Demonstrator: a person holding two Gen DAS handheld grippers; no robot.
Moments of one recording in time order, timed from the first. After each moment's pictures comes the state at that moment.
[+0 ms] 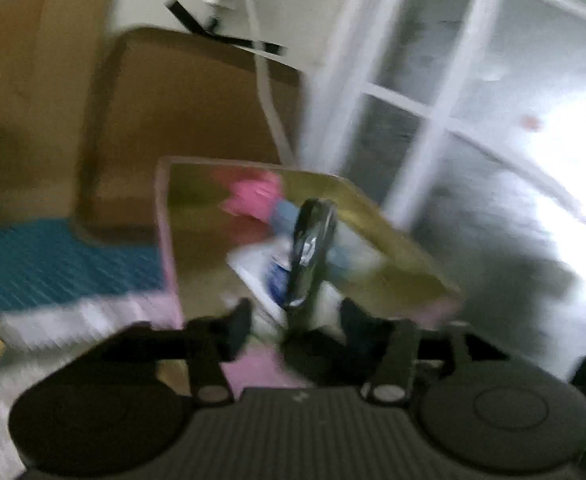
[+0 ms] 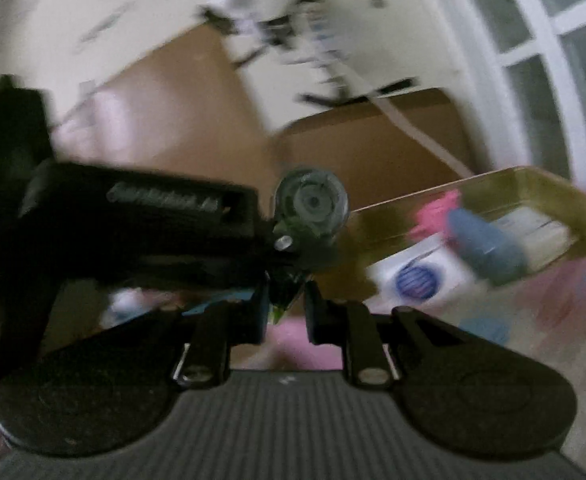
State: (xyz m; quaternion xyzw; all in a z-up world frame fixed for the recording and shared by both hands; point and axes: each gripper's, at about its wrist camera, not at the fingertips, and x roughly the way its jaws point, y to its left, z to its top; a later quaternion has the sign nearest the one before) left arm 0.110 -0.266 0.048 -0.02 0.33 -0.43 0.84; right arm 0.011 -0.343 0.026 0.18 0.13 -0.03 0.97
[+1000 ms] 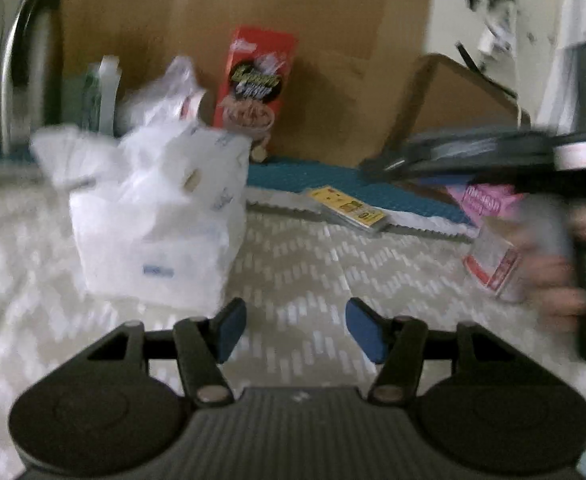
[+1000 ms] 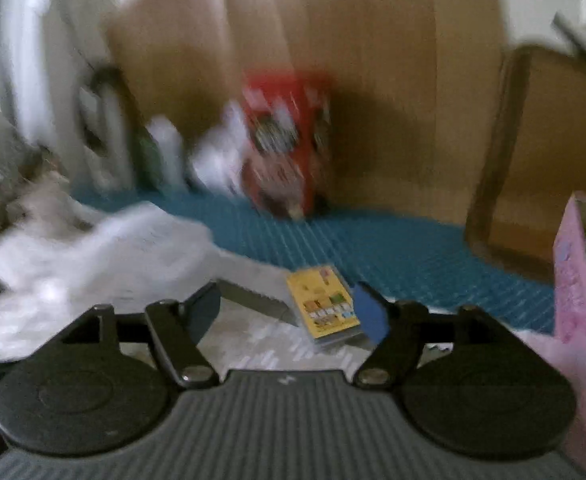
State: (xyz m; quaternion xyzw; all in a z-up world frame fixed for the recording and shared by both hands) left arm 0.070 -0.013 -0.039 -0.04 0.30 -0.16 0.94; right arm 0.182 -0.146 0.017 0.01 0.34 0.12 0.93
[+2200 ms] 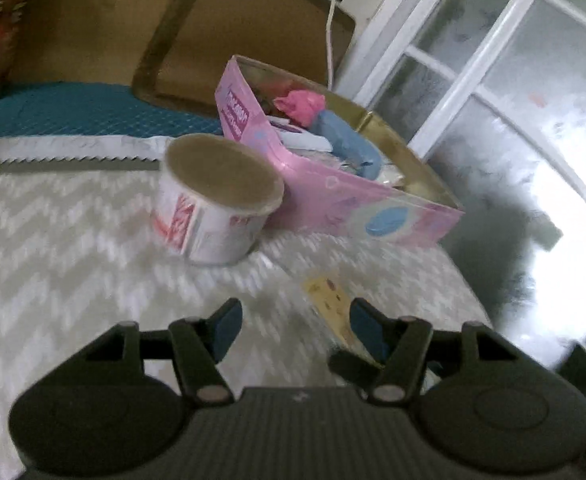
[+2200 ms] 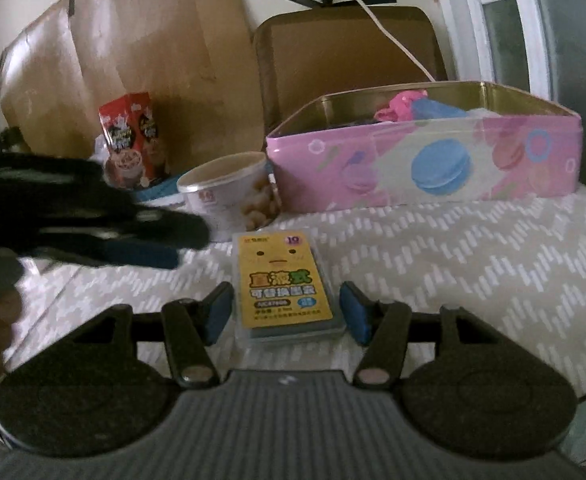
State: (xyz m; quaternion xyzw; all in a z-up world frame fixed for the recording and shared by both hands) left arm 0.080 -0.159 -0.020 -0.08 0.41 -0.41 0.81; right arm -0.053 -0.284 -0.025 0.14 0.26 -0.05 0.95
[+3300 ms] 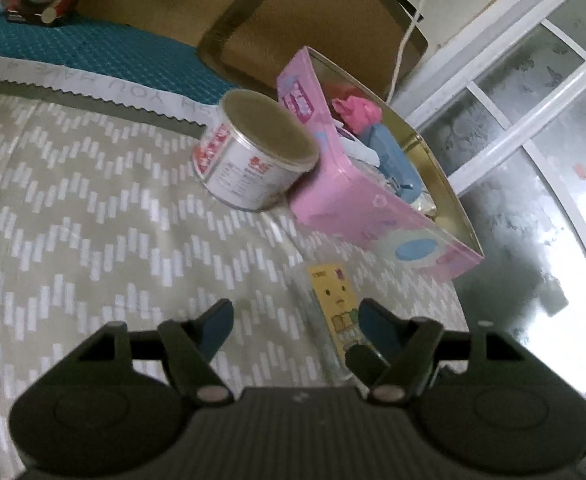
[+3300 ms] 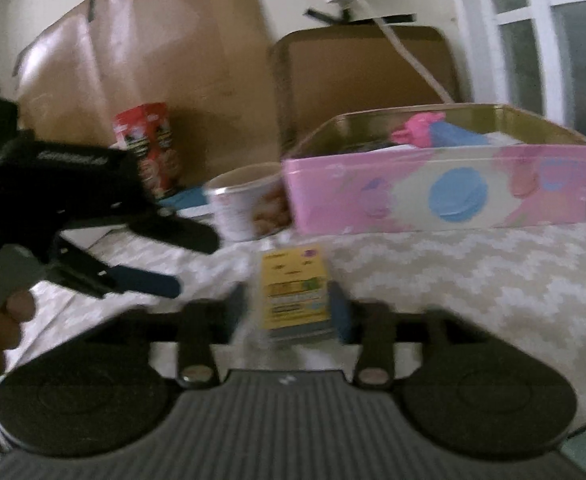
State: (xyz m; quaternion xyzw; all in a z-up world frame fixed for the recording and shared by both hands) left arm 0.096 -0.143 -0.031 -0.17 0.47 -0.34 0.80; right arm -0.060 -0.283 -0.017 0.11 0.24 -0.04 0.96
